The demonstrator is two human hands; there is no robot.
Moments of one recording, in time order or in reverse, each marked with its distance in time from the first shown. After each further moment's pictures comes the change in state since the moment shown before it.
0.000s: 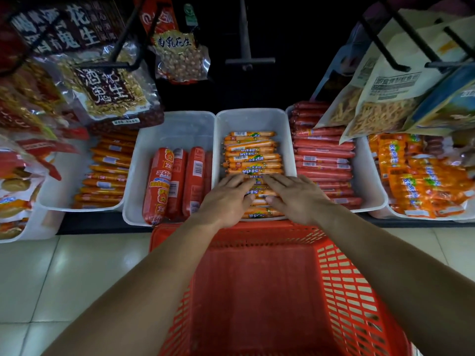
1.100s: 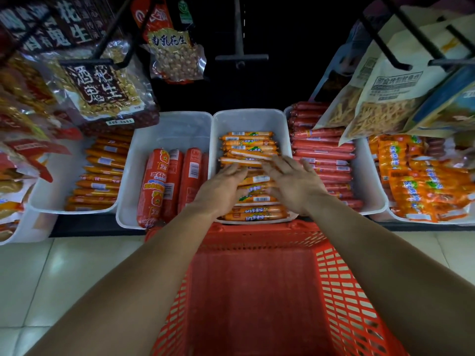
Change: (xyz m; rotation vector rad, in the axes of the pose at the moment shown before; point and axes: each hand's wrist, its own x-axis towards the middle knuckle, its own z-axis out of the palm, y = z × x) left_hand 0.023 -0.008 -0.009 -0.049 0.086 -0.029; right_hand 0.022 0.011 -0.011 -0.076 0.121 0.042
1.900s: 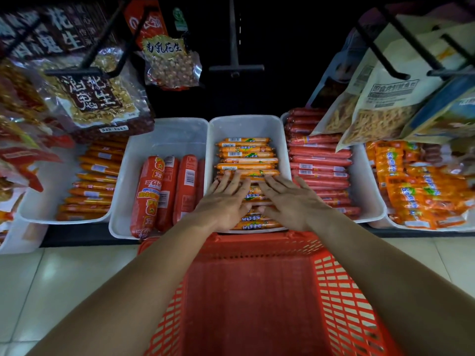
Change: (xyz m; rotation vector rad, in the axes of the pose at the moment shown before) left_hand 0.003 0.002 0.011 0.220 -0.255 0.005; right_hand -0.010 -0.002 0.008 0.016 -0.168 -0.037
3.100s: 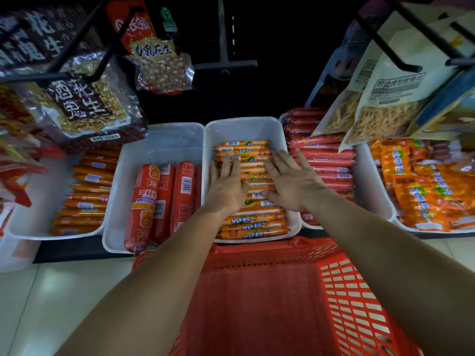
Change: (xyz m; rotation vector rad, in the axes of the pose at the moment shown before) left_hand 0.058 0.001 -0.003 -0.303 0.275 -0.200; right_hand 0.044 0.022 -0.017 -0.247 0.139 0.066
